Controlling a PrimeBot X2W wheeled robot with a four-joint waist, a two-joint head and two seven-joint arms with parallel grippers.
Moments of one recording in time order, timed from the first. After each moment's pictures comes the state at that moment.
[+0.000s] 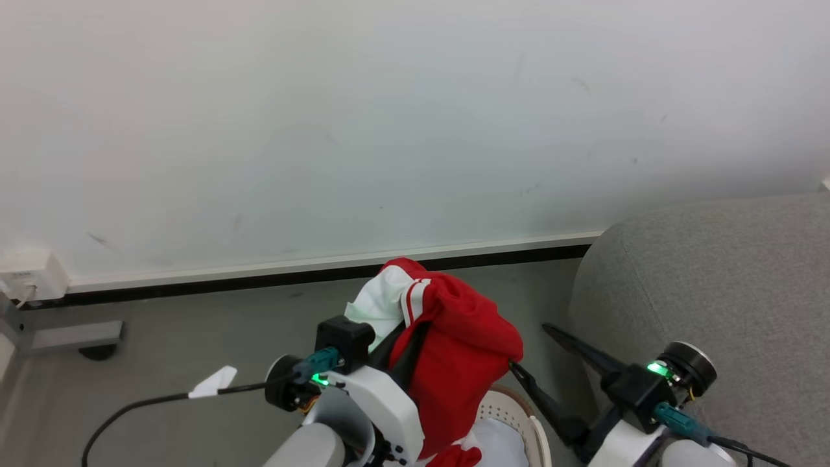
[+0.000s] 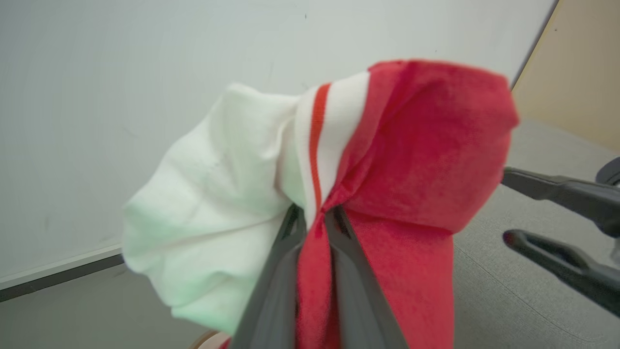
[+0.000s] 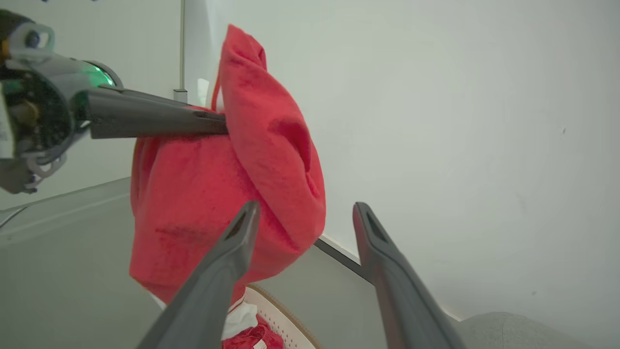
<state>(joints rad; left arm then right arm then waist) -0.40 0.11 -0.60 0.34 -0.43 0.03 -0.04 -0.40 -0.34 0.76 0.30 0.39 0.13 -0.23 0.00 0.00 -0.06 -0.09</state>
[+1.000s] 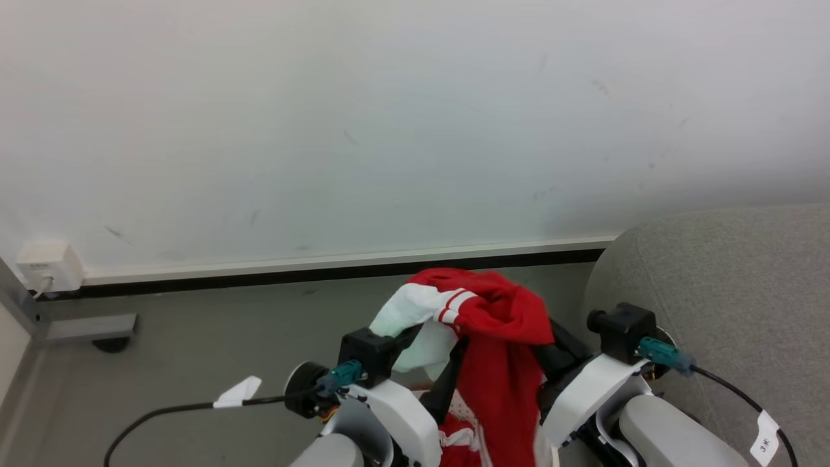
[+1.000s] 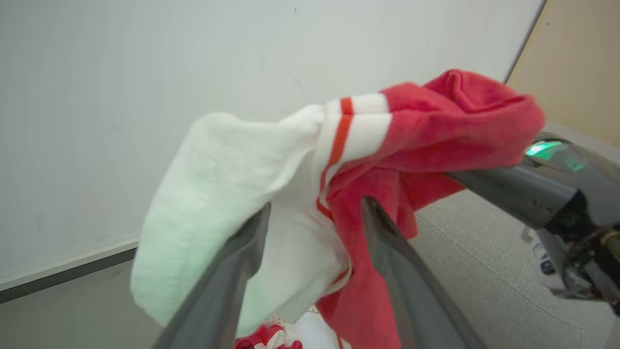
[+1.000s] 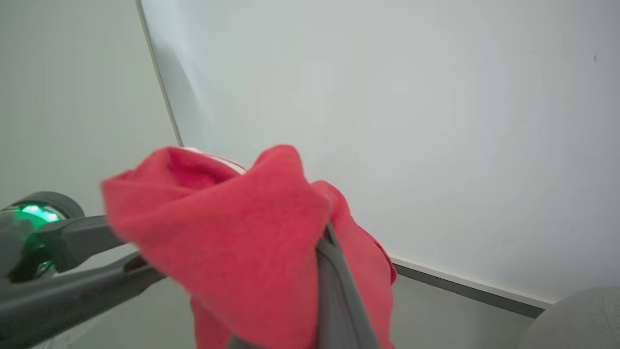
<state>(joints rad) -0.41 0.10 -0.67 0.36 -0.43 0.04 -0.06 -0.59 -0.17 0.84 0.59 0.74 0.13 -0.26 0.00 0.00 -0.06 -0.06</state>
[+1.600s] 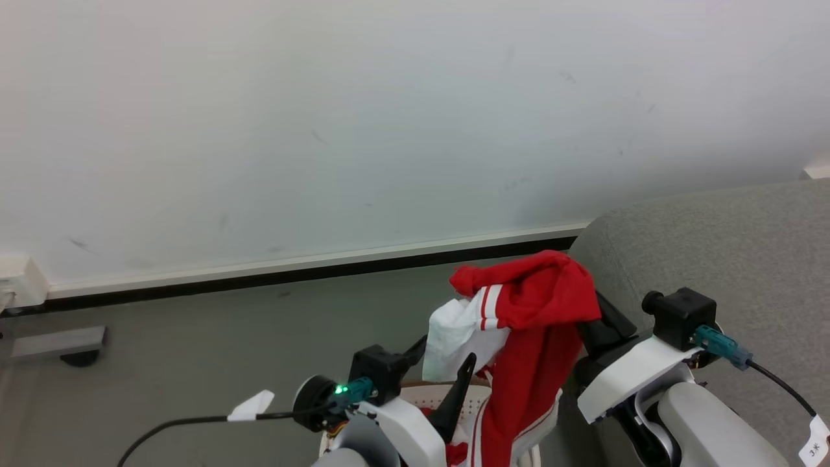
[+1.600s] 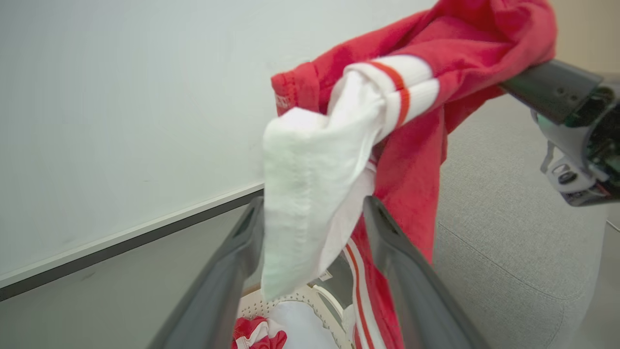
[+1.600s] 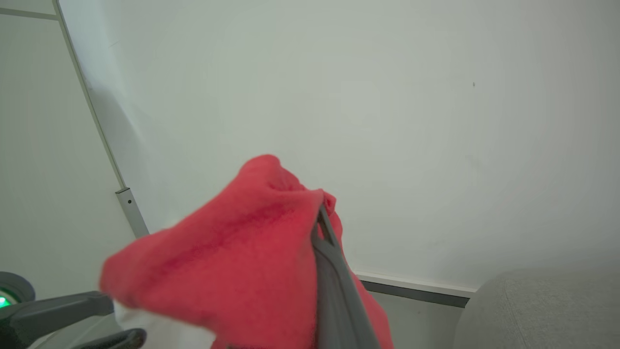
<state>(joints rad) -0.40 0.09 -0.71 0.40 -0.42 0.04 -0.10 -0.53 -0.19 0.63 0.51 0.68 0.13 -0.26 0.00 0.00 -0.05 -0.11</state>
